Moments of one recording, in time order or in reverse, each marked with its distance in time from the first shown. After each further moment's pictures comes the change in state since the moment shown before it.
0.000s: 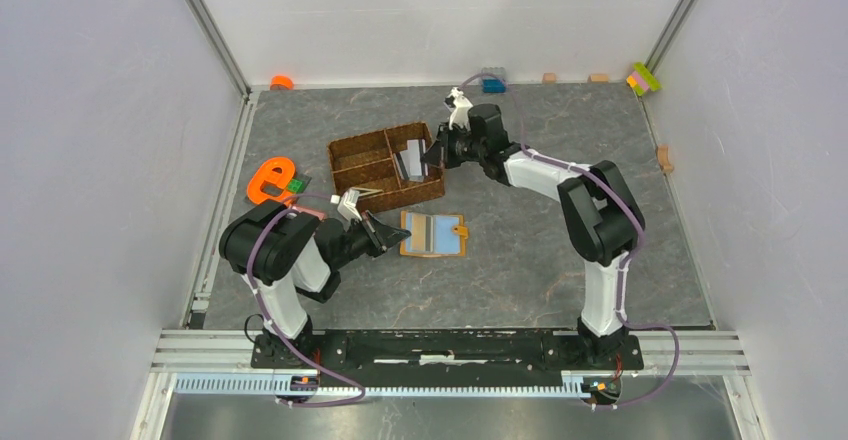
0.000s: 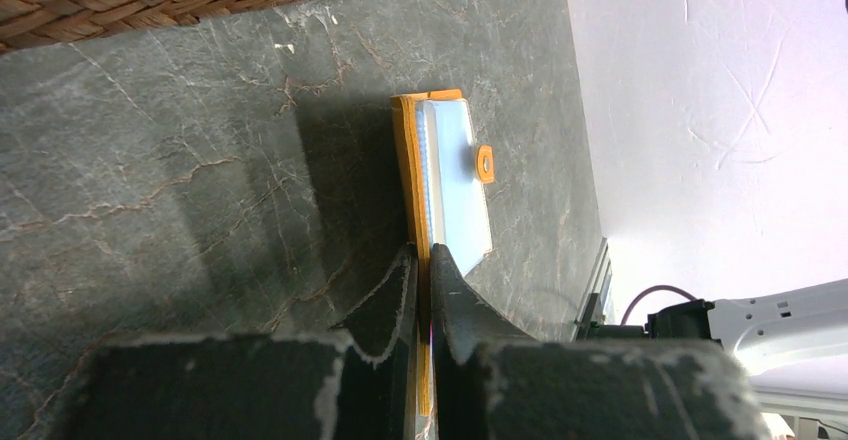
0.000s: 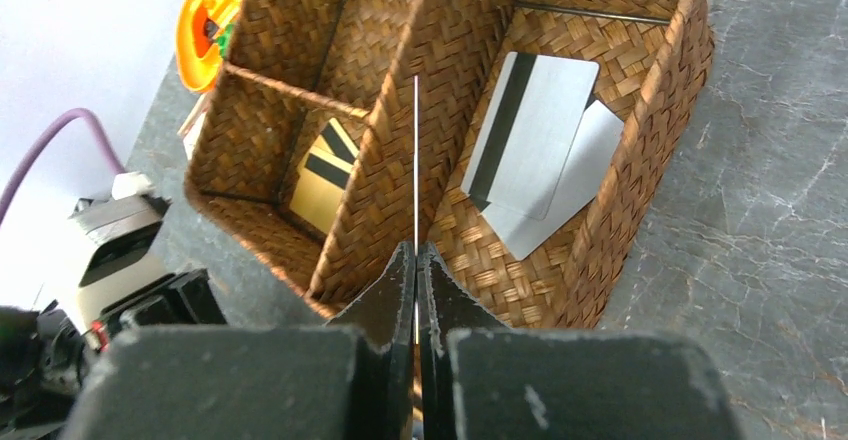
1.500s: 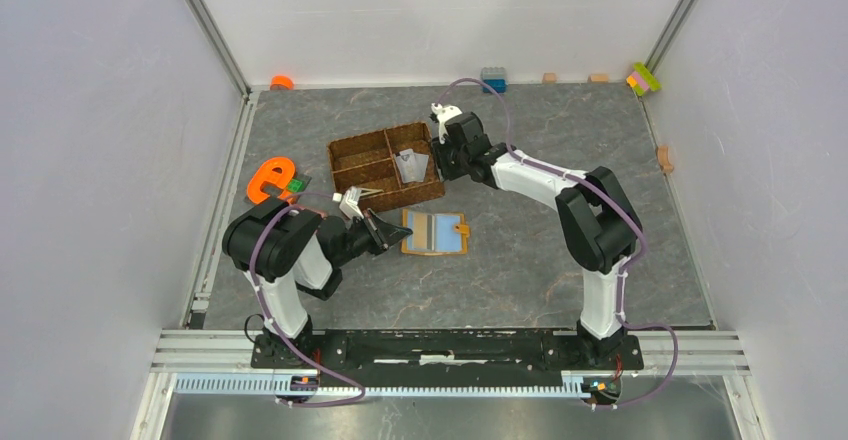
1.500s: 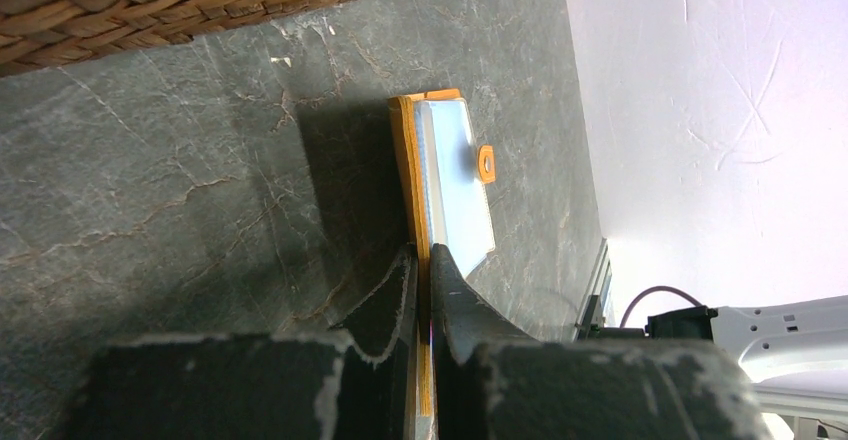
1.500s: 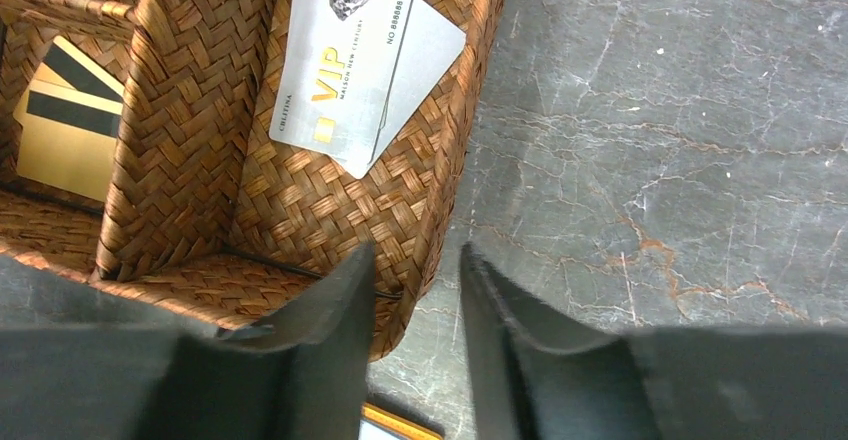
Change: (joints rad) left arm -0.003 0.024 0.026 0.000 0.009 -0.001; right arm 0.099 -0.010 0.092 -0.383 0.481 -0.262
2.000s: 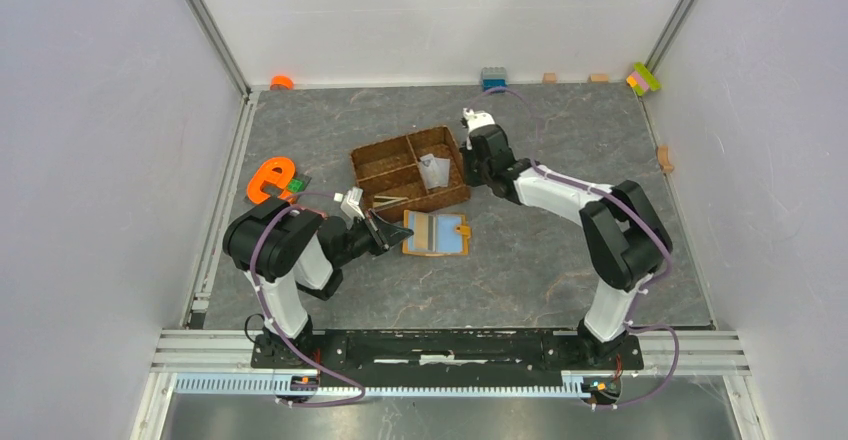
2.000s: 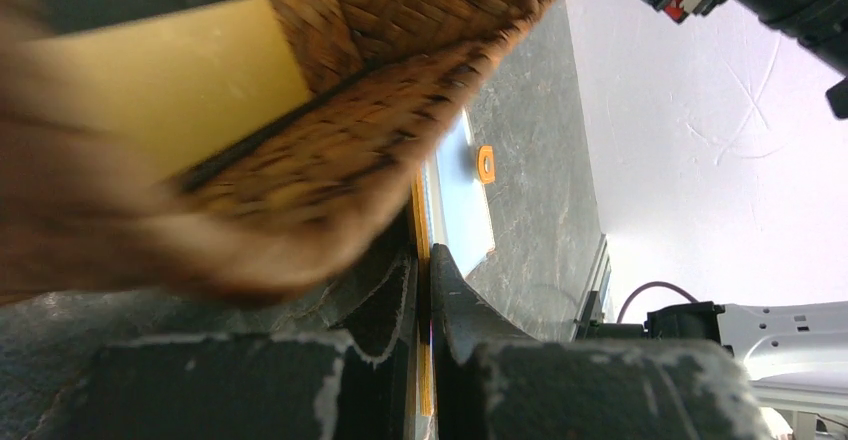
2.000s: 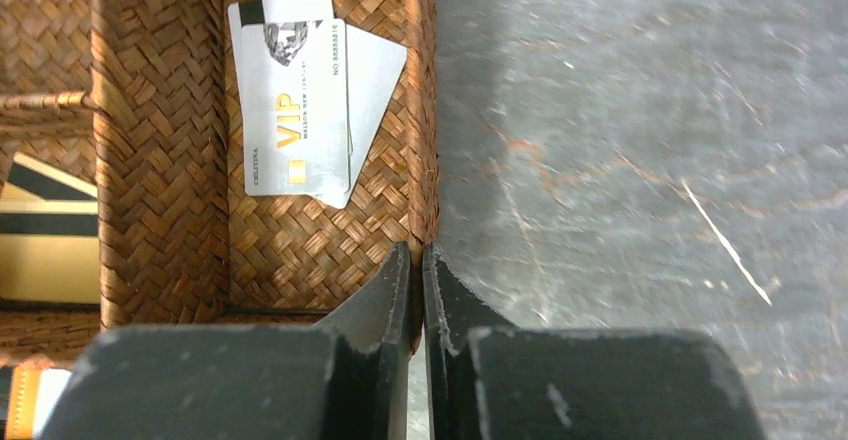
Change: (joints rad) left arm -0.005 0.001 0.000 0.001 0.001 0.000; right arm -0.030 -0.137 -0.200 0.088 0.150 0.058
